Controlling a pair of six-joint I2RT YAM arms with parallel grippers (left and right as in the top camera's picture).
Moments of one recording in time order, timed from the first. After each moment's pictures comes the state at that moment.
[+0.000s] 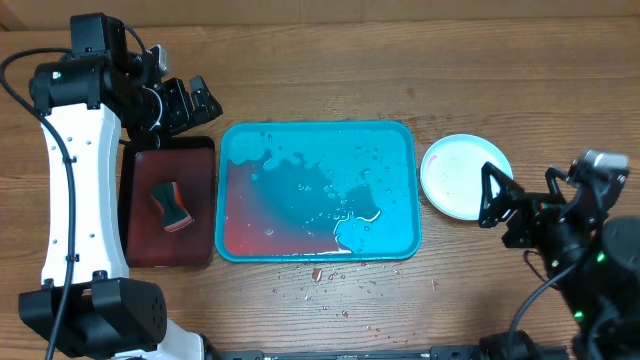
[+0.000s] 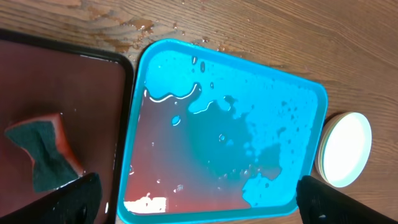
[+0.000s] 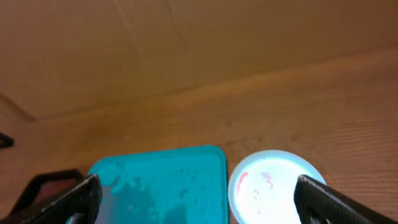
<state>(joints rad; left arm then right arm) 0.14 1.73 1.83 -1.33 0.37 -0.21 0.16 0.65 1.10 -0.80 -0.02 0.32</state>
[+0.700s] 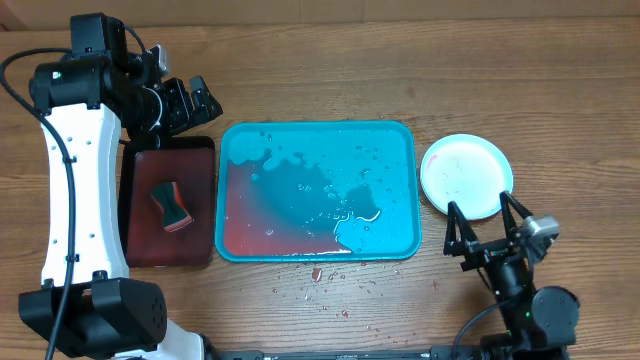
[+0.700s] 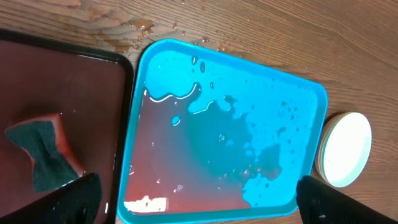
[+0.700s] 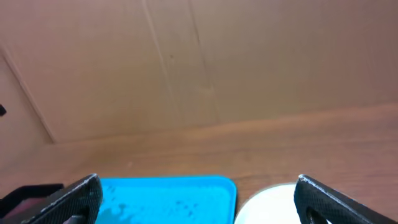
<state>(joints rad) 0.14 1.73 1.83 -1.33 0.37 -0.21 0.10 0.04 0.12 -0.02 -0.15 0.28</state>
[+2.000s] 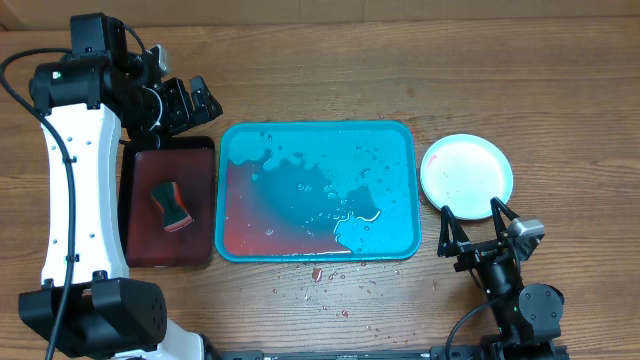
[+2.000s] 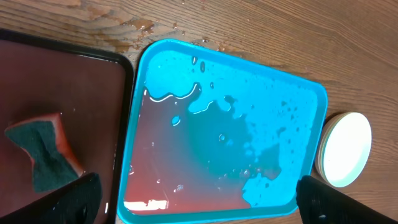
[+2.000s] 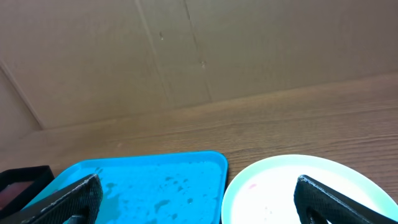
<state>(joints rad) 0.14 1.73 1.83 -1.33 0.37 -0.21 0.10 0.01 0.02 -0.02 -0.14 0.28</state>
